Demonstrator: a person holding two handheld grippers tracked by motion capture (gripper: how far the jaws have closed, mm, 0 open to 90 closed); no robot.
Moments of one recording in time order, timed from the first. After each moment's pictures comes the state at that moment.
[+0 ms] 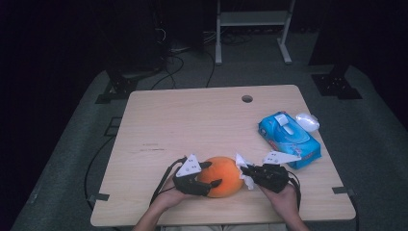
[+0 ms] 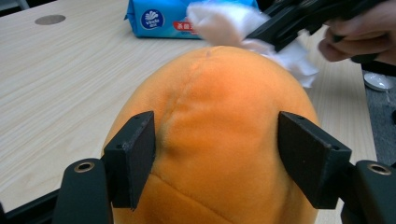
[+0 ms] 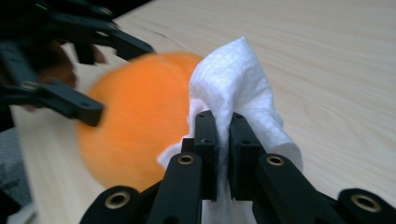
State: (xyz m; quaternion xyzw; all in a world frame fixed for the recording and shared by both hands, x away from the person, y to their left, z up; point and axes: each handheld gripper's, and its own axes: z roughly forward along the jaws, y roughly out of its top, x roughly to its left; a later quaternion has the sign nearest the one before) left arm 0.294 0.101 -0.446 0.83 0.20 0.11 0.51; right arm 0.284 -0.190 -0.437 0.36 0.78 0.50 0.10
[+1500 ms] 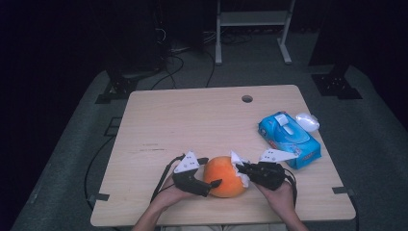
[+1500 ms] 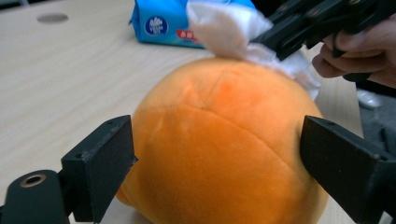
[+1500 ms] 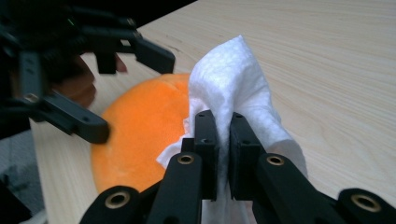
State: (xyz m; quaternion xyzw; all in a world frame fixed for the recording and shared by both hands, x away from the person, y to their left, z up) left arm 0.300 0.101 -0.447 0.82 0.22 0.08 0.53; right arm 0.289 -0.181 -0.431 0.34 0.78 0.52 0.09
